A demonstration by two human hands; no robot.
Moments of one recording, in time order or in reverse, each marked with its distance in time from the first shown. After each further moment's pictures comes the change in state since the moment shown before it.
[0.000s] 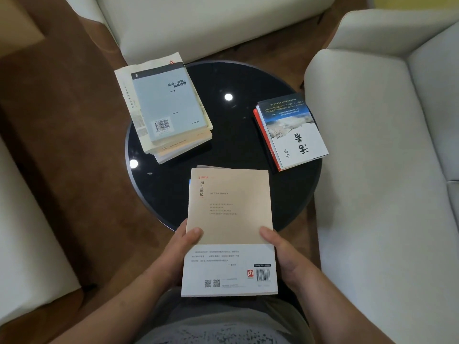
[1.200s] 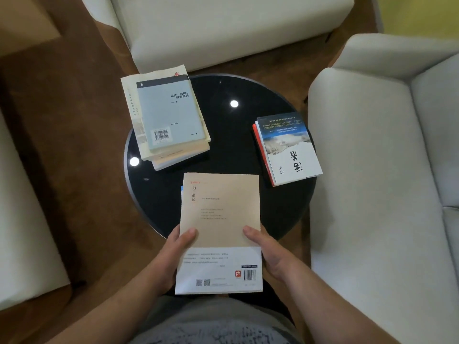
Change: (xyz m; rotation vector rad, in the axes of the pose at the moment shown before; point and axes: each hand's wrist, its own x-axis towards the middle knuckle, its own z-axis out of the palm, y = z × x) left_hand 0.006 0.011 0.023 -0.217 0.108 0.004; right_hand 0.027 -0.036 -0.011 -0.159 -0.105 0.001
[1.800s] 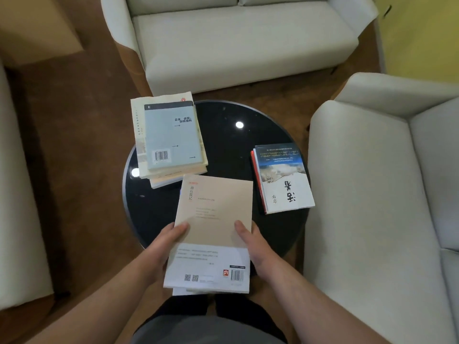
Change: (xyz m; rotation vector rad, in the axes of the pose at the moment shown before) left_hand 0.018 0.056 0.031 0.112 0.237 -0.043; right_hand 0.014 -0.072 0.009 -0.071 0.121 -0.051
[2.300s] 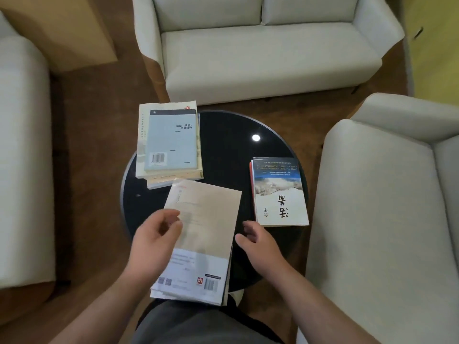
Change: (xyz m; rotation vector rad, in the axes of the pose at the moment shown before) left_hand -0.062 0.024 0.082 0.399 0.549 0.528; right_hand -0.018 -0.041 -0.055 -0.587 0.041 -0.242
